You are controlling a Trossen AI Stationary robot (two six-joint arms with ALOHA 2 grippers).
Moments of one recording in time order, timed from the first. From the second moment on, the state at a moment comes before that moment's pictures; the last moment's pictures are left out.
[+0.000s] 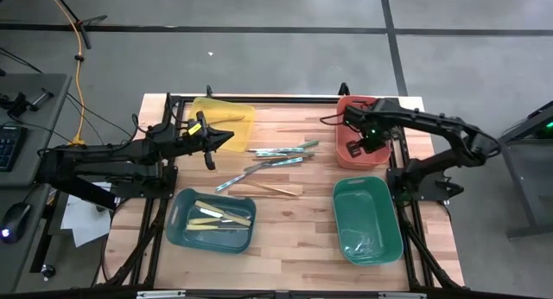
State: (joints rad) left arm 0.20 0.67 0.39 0.29 -0.10 -0.03; right arm -0.56 1.35 0.97 -1.34 0.04 0.67
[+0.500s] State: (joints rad) left arm 0.20 0.67 0.39 0.28 -0.10 -0.05; right arm -0.60 1.44 0.97 -1.26 0.05 0.59
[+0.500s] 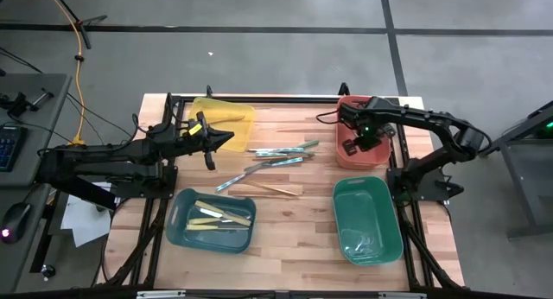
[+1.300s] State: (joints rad) left arm 0.20 0.67 0.39 0.28 -0.10 -0.05; right arm -0.59 1.44 0.97 -1.27 0.07 0.49
